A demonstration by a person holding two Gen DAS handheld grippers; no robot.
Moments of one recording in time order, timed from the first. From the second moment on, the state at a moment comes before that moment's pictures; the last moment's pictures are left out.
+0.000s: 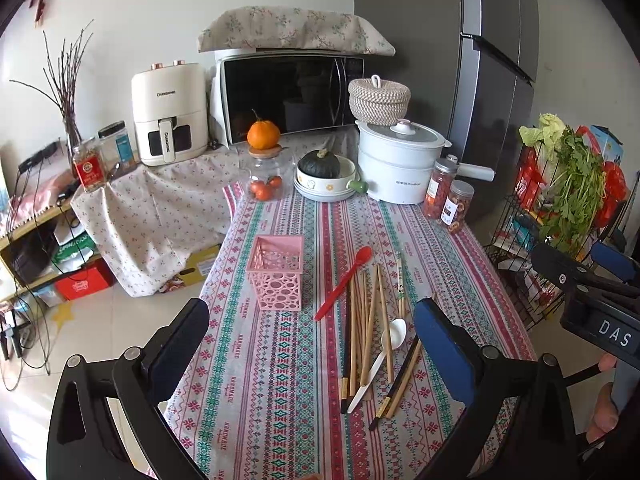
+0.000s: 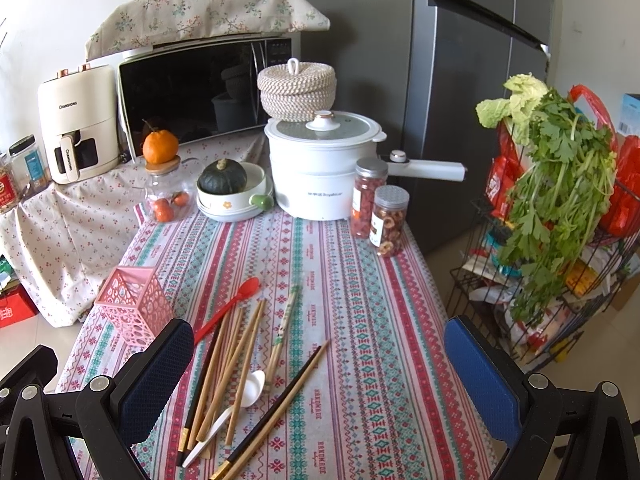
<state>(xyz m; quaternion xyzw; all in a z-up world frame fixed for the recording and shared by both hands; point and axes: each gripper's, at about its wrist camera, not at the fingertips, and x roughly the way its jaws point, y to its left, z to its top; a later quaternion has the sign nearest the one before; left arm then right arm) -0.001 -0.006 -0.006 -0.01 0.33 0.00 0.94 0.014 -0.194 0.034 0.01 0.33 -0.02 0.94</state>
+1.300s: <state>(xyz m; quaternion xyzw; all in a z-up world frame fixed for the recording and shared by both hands) 0.281 -0.098 -0.218 -0.01 0.62 -0.12 0.78 0.171 -0.296 -0.103 0.17 0.56 0.02 0.81</state>
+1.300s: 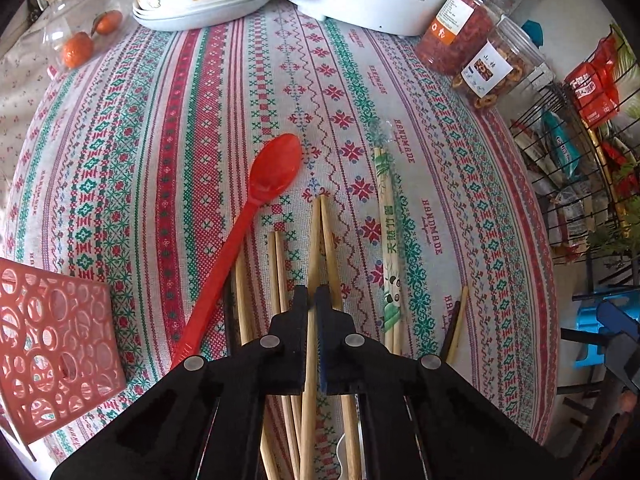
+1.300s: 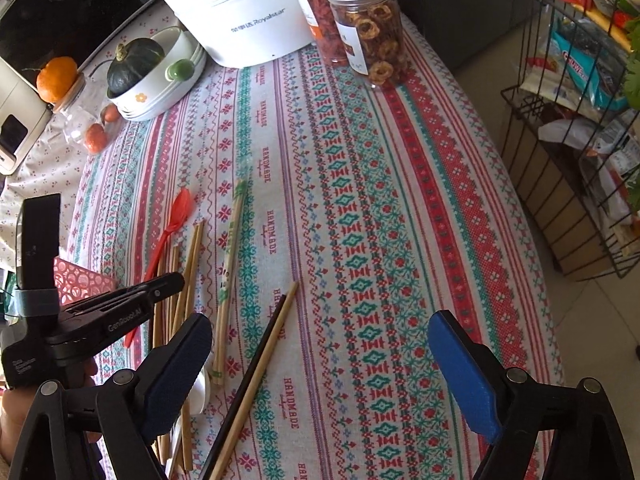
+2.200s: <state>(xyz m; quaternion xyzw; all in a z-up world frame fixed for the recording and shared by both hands) 0.183 -0.027 -0.100 -0.02 0.49 -0.13 0.86 0.199 -0.232 -0.122 0.17 0.57 0.09 0.80</state>
